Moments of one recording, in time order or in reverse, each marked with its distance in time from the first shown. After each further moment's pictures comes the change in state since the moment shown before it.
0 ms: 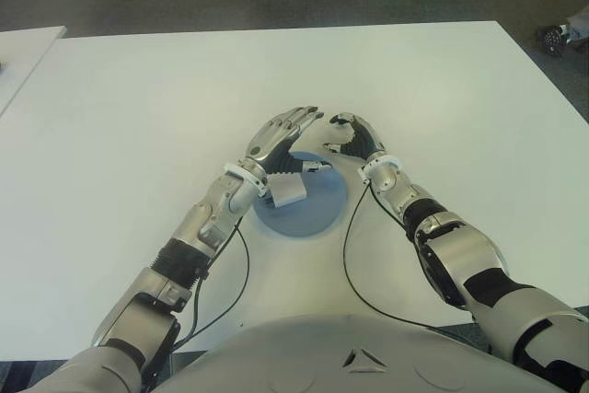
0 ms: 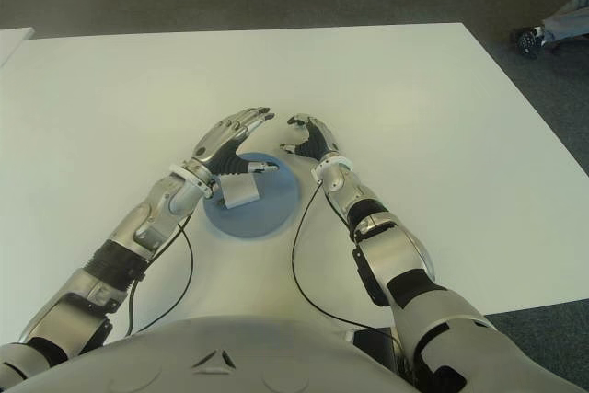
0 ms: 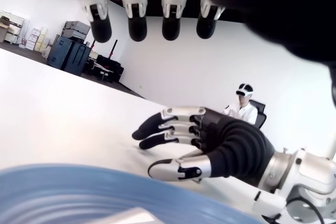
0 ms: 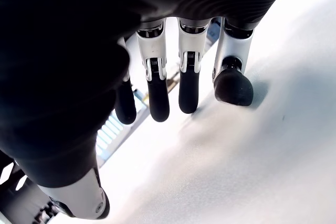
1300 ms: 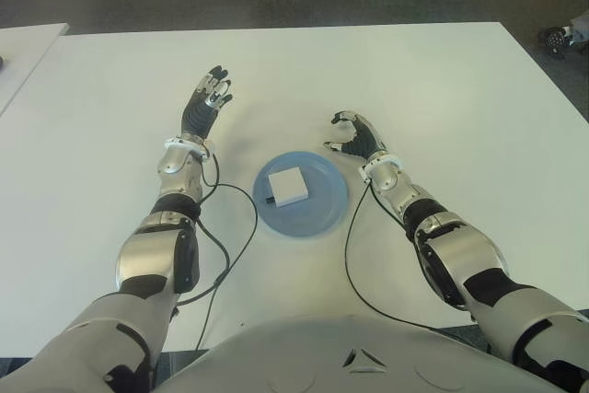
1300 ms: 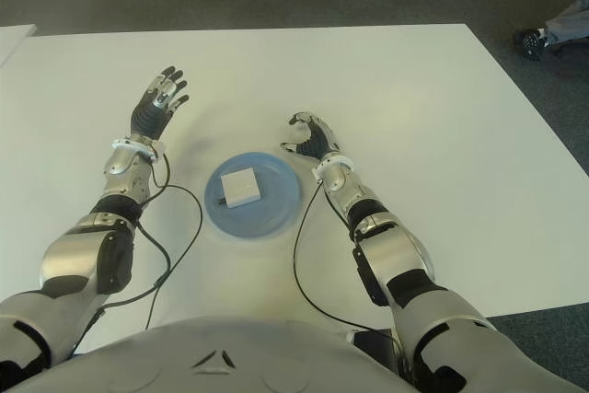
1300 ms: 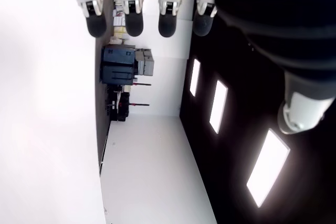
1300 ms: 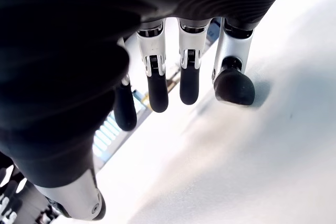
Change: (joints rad) left arm -0.358 -0.119 0.633 0.936 -0.951 -0.257 -0.584; right arm 0.001 -0.005 -0.044 0.001 0.026 0.000 0.018
